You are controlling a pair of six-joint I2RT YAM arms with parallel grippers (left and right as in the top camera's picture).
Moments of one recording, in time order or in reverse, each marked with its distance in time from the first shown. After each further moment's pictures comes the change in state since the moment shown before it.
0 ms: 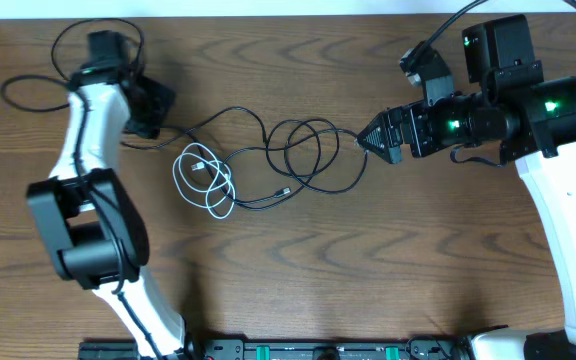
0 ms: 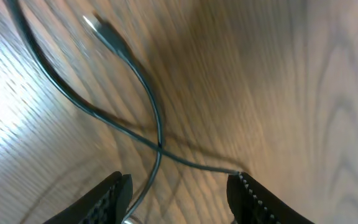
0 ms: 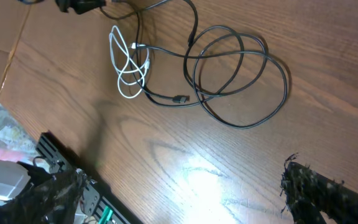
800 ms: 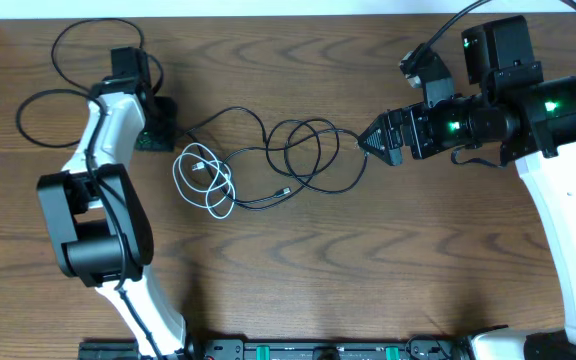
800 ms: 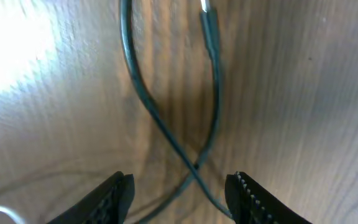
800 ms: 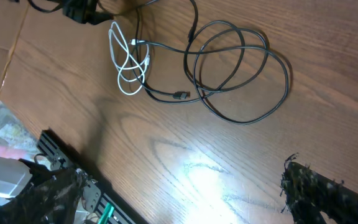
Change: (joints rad) left arm -0.037 0.009 -0.111 0.056 -0.139 -0.435; right arm 0.000 0.000 0.000 -0.016 0.000 0.000
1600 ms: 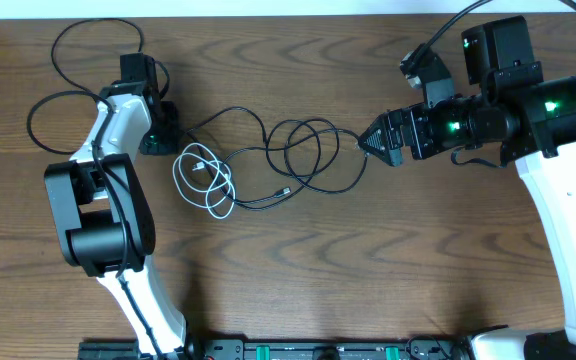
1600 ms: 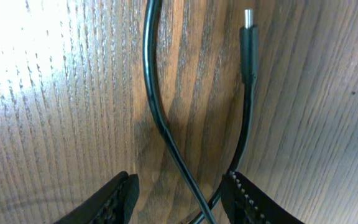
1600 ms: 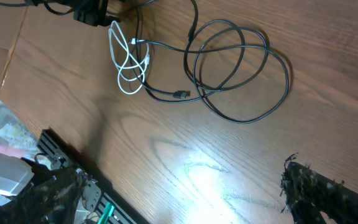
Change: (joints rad) left arm -0.004 0.059 -0.011 0.032 -0.043 -0.094; right arm 0.000 0.000 0.000 -0.003 0.000 0.000
